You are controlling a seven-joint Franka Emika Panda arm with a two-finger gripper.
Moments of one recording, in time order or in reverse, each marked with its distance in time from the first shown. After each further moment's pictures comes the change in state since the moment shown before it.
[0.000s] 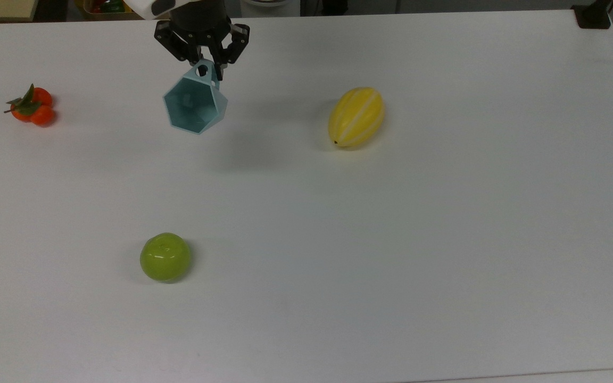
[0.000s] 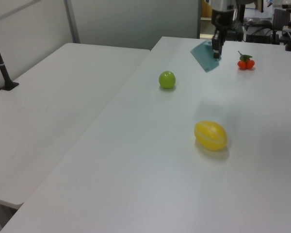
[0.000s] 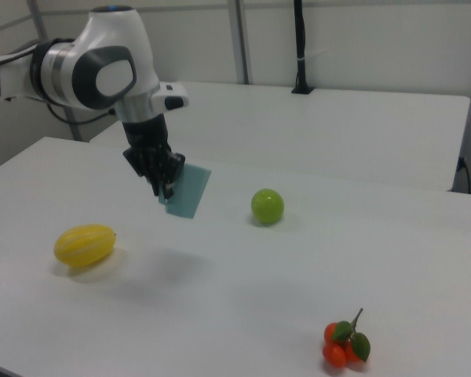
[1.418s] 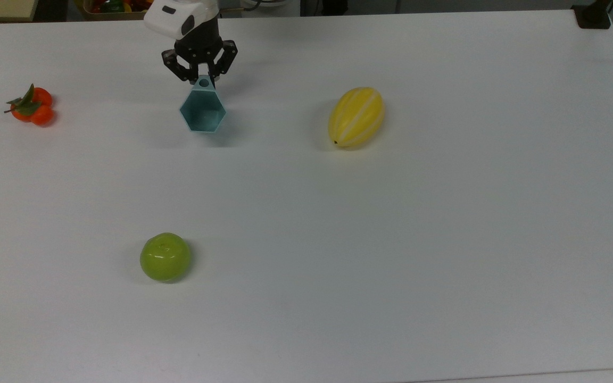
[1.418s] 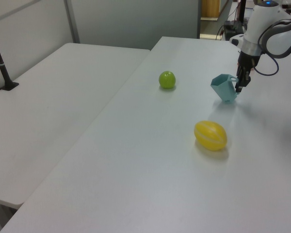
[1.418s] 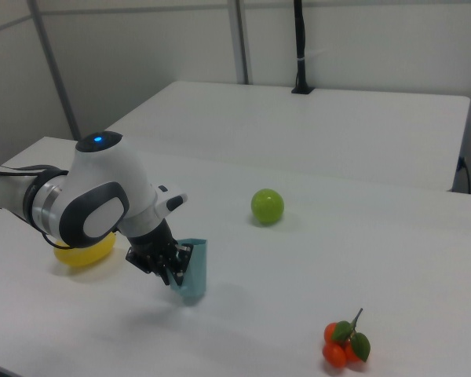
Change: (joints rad) arm -0.052 -0.190 -0.055 -0.678 -0.005 0.645 -0.443
